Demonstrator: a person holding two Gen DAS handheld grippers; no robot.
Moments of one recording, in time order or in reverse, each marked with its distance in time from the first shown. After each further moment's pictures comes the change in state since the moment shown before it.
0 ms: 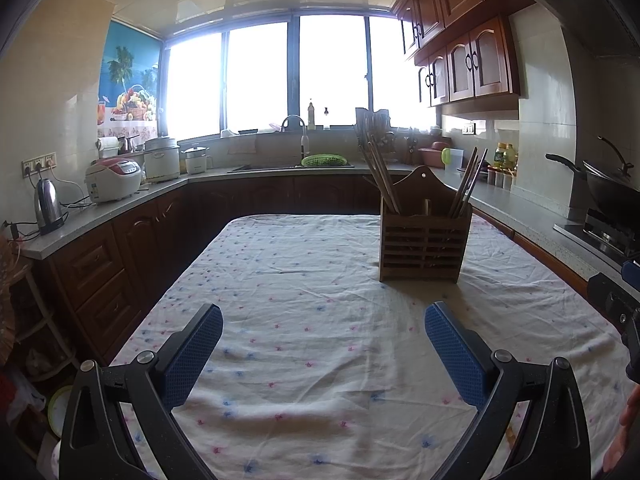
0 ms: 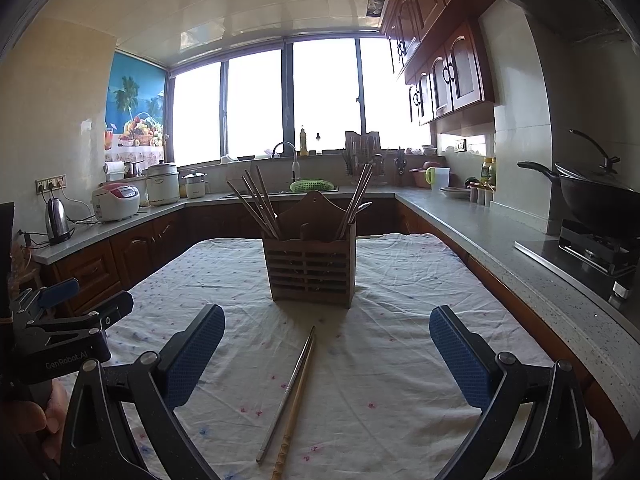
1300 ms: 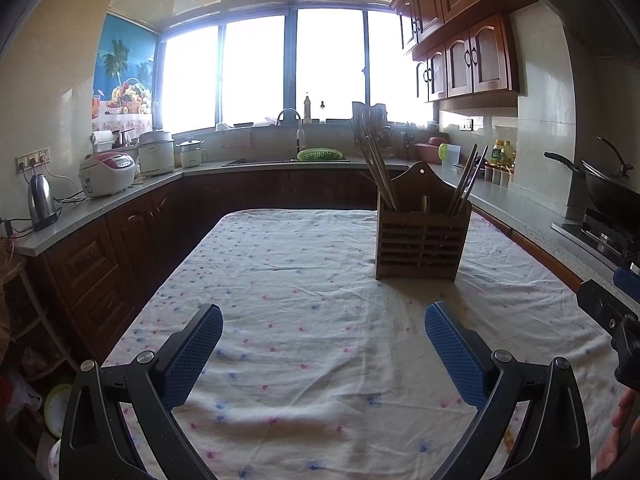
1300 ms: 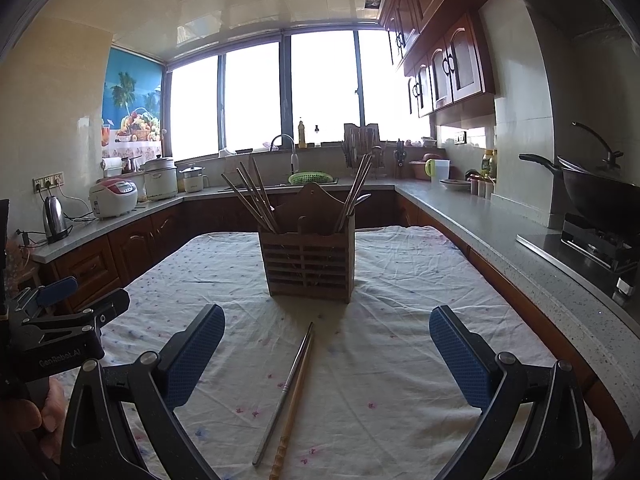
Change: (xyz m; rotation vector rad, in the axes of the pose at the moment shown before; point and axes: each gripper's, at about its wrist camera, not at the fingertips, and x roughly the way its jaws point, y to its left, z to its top) left arm 0.008 -0.003 0.005 -0.012 0.025 -0.018; right arm 0.013 -0.003 0.000 0.004 0.033 0.000
